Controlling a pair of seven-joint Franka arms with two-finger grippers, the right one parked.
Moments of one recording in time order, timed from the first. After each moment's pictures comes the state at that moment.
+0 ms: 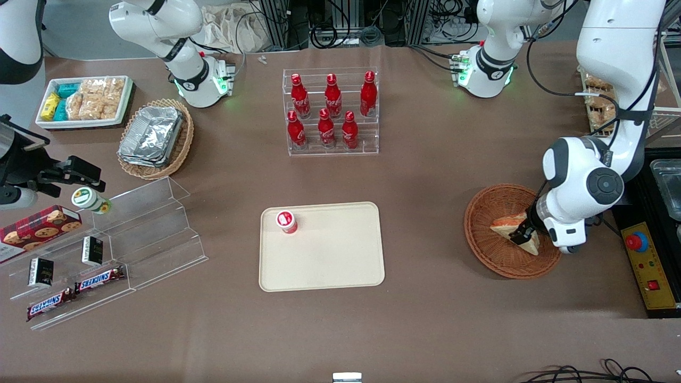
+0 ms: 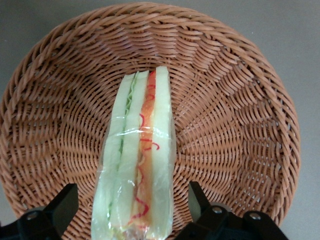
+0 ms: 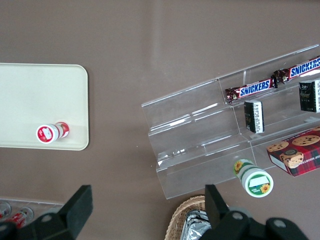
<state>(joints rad) 0.07 0.37 -0.10 -2.04 0.04 2.39 -0.97</state>
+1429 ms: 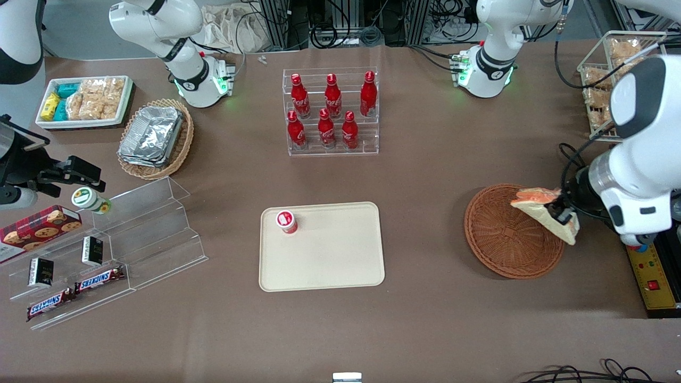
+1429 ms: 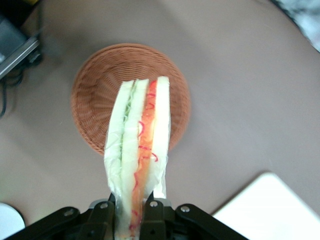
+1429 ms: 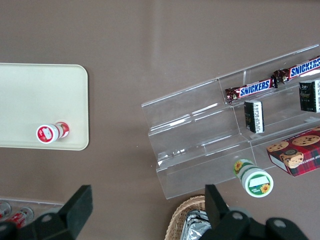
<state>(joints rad) -0.07 0.29 -0.15 -1.33 0.05 1.58 -0.93</state>
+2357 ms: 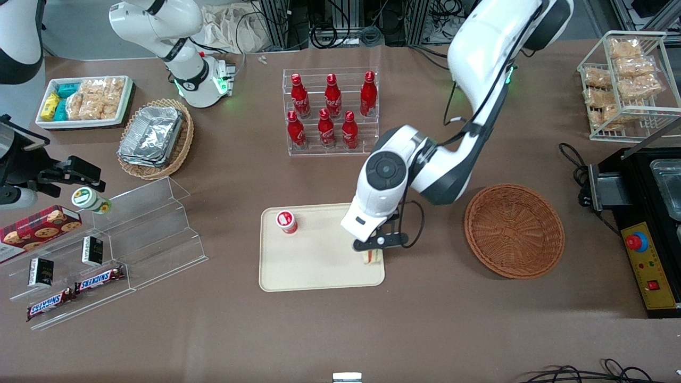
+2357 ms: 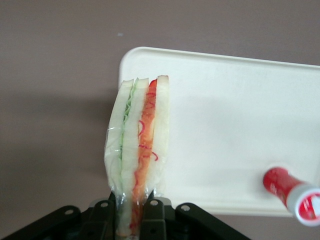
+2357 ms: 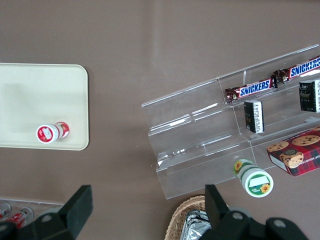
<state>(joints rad) -0.54 0.77 -0.15 -1.23 0.06 2.04 -0.81</state>
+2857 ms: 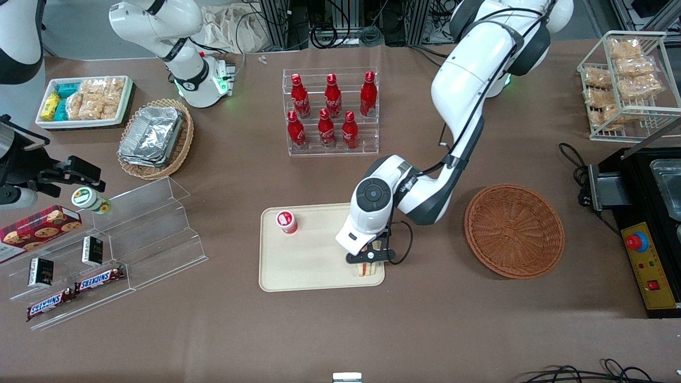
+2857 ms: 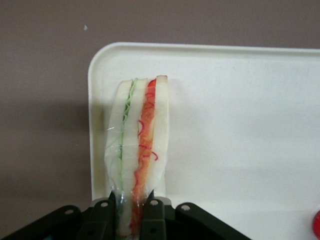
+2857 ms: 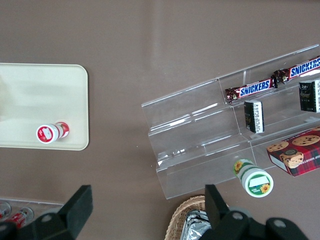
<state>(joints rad) -0.56 0.91 -0.15 -1.21 0.13 2.16 -0.79</state>
